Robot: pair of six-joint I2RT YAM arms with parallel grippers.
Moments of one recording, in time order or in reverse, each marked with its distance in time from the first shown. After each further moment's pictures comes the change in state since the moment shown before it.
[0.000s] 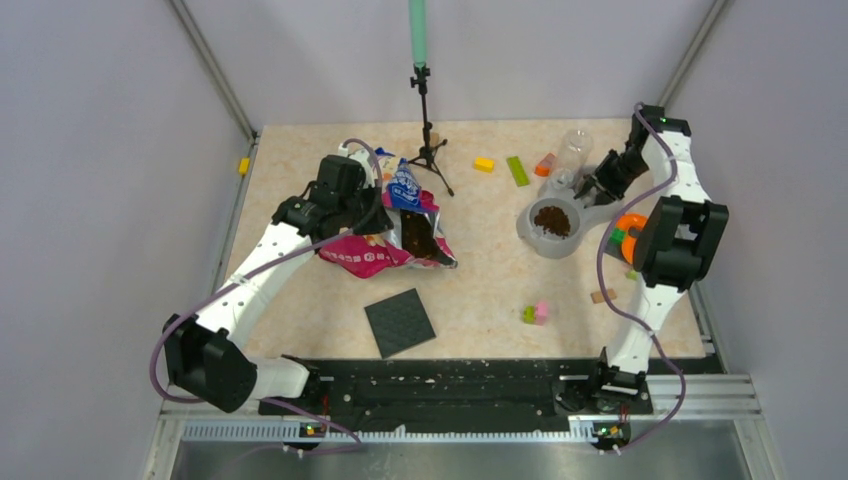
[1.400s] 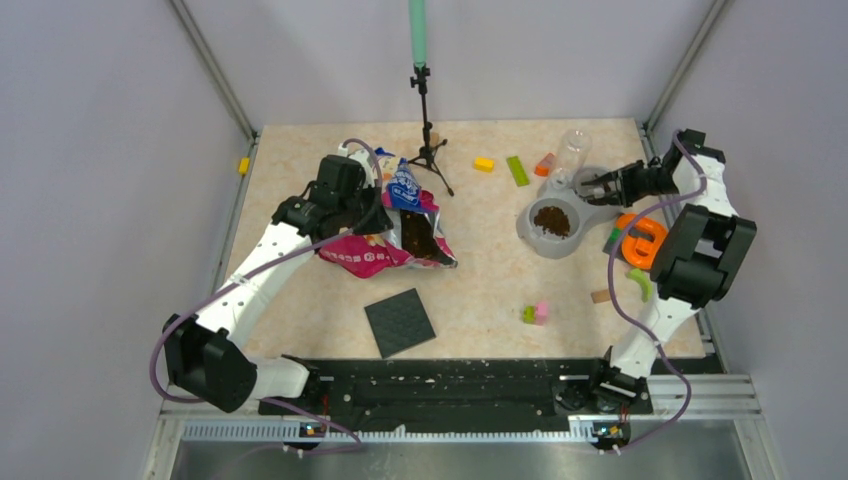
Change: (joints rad) left arm 0.000 0.000 0.000 -0.002 -0.003 -0.001; right arm -0.190 -0.107 -0.245 0.195 -0.517 0.289
